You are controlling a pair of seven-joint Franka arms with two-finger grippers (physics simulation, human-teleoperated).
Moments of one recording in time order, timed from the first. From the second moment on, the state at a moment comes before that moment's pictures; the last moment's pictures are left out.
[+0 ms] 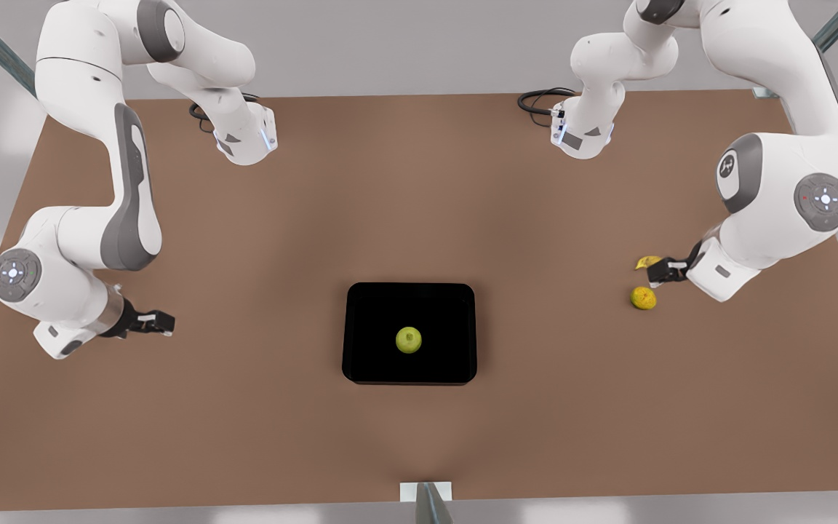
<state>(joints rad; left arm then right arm) 0.00 0.24 -0.09 -1.47 0.01 1.66 -0.10 -0.03 0.38 0.01 -1.50 -0.02 1.88 -0.06</state>
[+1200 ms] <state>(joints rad) -0.72 1.04 -0.03 -1.03 0.19 2.31 -0.83 -0.03 0.47 0.01 -1.33 -0.03 1.84 -0.09</state>
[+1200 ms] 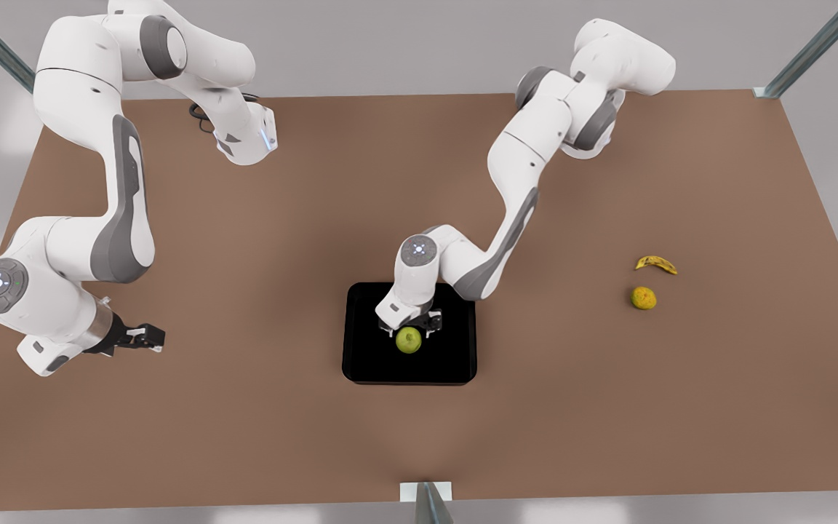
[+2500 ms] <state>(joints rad) -0.35 0.78 0.00 -1.09 0.11 2.00 -0.75 0.10 0.42 0.08 -1.21 -0.03 1.64 -0.06</state>
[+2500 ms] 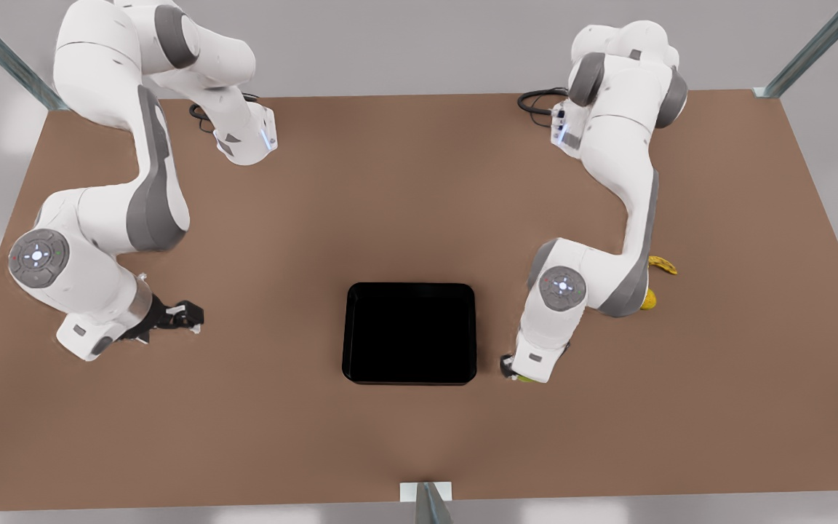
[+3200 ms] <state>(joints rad) -0.03 0.43 0.01 -1.86 0.06 2.46 0.03 0.22 0.79 0.30 -1.21 0.15 1.68 0.53</state>
